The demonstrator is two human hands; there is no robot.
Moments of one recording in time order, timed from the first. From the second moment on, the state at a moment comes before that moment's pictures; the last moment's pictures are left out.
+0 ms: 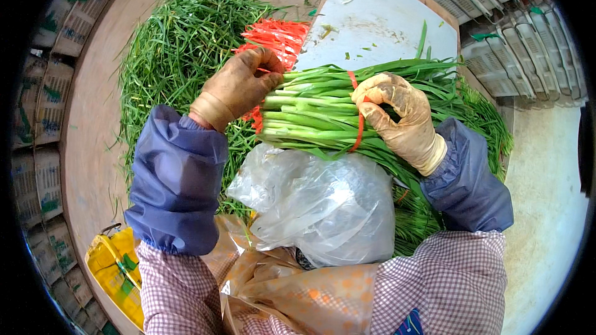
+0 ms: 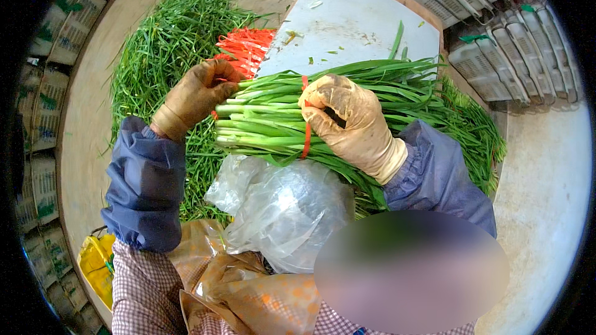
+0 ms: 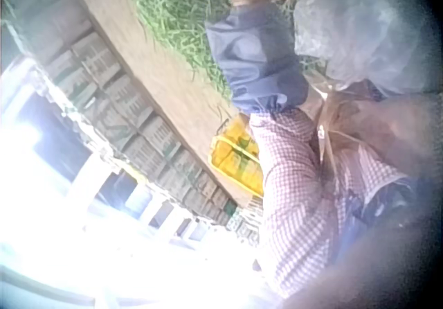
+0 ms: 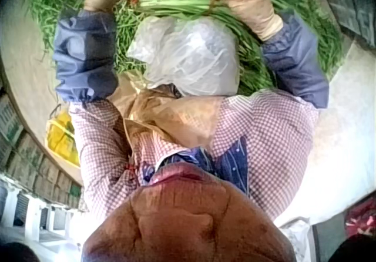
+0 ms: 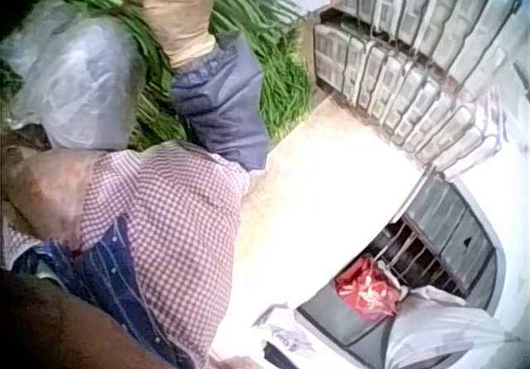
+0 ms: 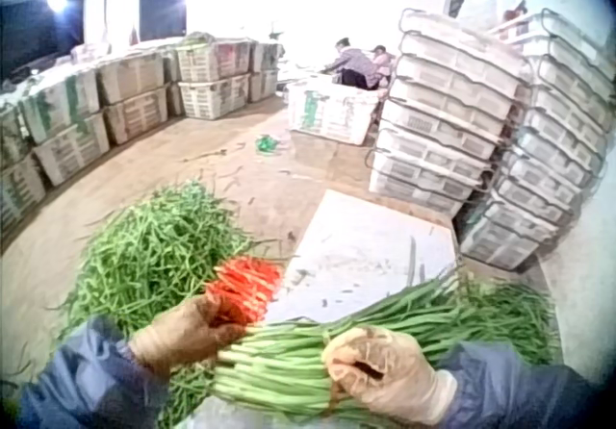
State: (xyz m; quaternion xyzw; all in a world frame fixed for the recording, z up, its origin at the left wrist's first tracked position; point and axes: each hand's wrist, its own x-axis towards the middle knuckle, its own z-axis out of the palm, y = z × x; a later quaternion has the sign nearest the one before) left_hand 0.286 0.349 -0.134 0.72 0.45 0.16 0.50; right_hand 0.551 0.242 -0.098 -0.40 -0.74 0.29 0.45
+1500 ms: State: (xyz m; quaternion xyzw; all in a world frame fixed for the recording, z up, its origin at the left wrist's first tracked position) left_hand 0.374 0.281 -0.054 0.93 0.36 0.00 -0.01; right_hand 0.545 0.160 -0.146 -0.56 -0.28 0.65 0.43
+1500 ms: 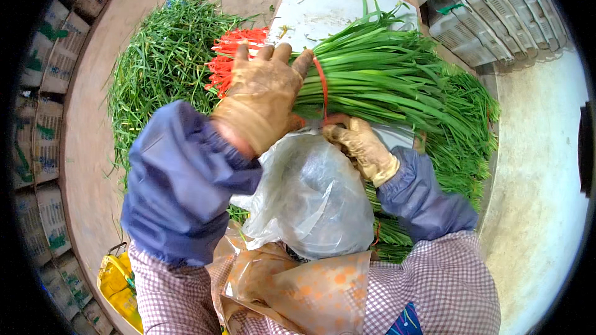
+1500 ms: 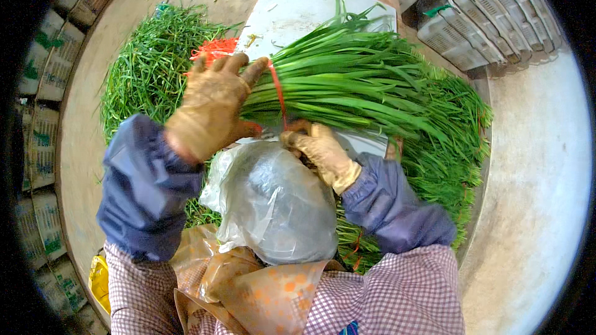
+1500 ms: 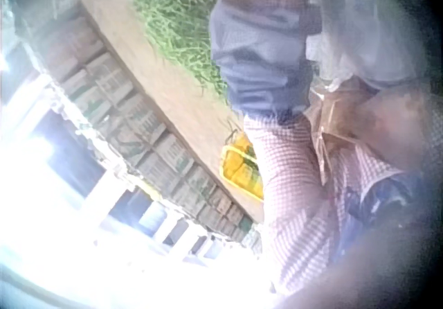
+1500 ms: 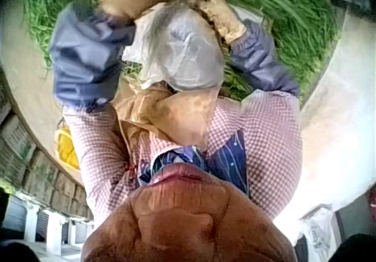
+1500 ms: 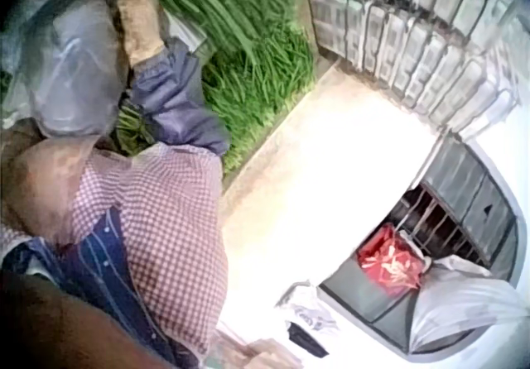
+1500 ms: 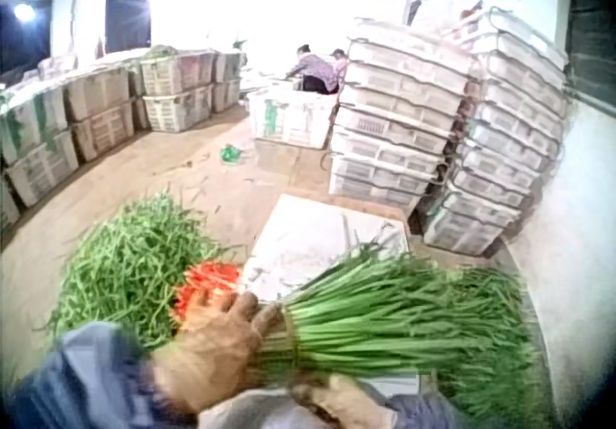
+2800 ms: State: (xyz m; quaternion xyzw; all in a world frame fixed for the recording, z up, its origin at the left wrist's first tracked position) left_hand 0.339 0.325 -0.058 0.92 0.34 0.03 0.20; right_hand 0.564 0.206 -0.094 -0.58 -0.53 0.59 0.17
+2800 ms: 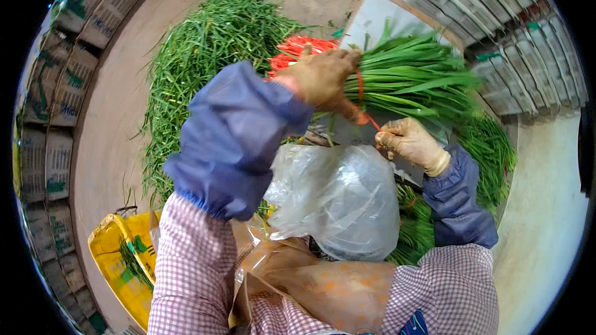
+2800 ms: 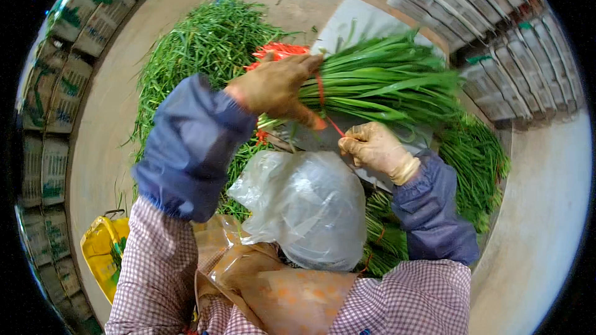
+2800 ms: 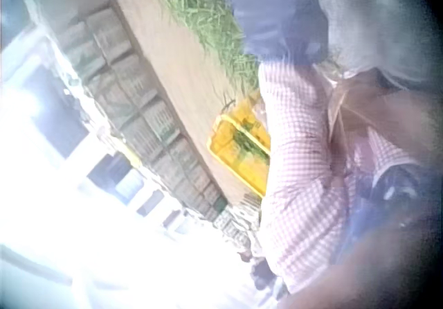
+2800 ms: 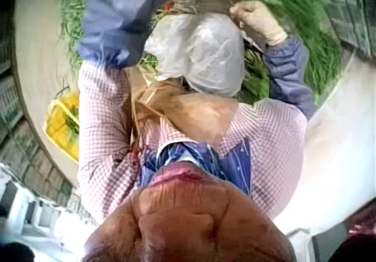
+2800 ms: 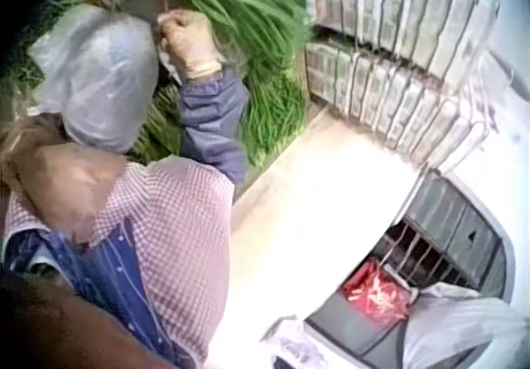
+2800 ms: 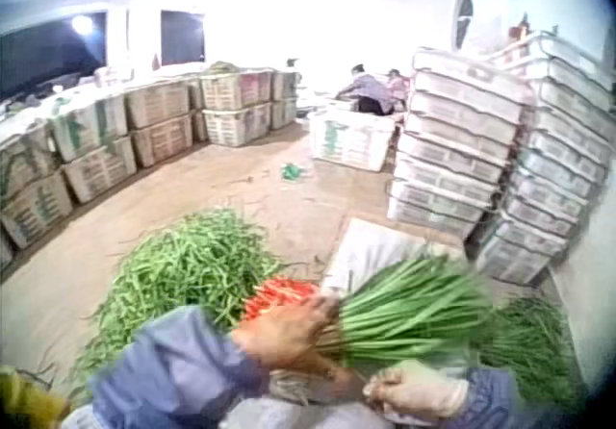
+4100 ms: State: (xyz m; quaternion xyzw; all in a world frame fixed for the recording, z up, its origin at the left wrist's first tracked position) left_hand 0.145 0.193 -0.091 0.72 0.56 0.05 0.40; right_hand 0.494 0.317 -0.061 -0.52 -0.84 0.10 0.10
